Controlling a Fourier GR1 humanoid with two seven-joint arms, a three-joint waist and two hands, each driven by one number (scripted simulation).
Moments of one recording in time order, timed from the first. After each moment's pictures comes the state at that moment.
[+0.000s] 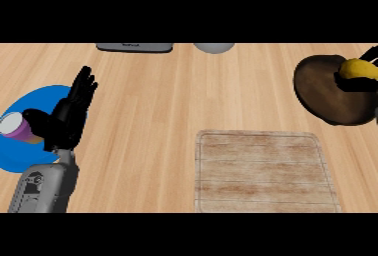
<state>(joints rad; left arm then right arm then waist) -0.27 0.16 0.09 -1.46 -0.01 0.04 0.07 -0.72 -0.53 -0.32 -0.68 0.80 -0.37 -0.05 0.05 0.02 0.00</state>
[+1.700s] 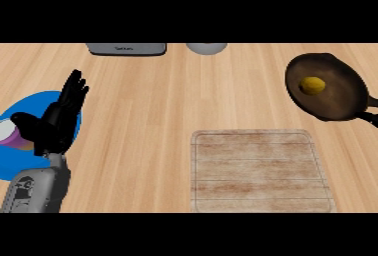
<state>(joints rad) -0.24 0.18 0.12 -1.46 0.00 0.03 0.07 -0.70 -0.66 -0.74 -0.23 0.35 0.12 -0.66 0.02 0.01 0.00</state>
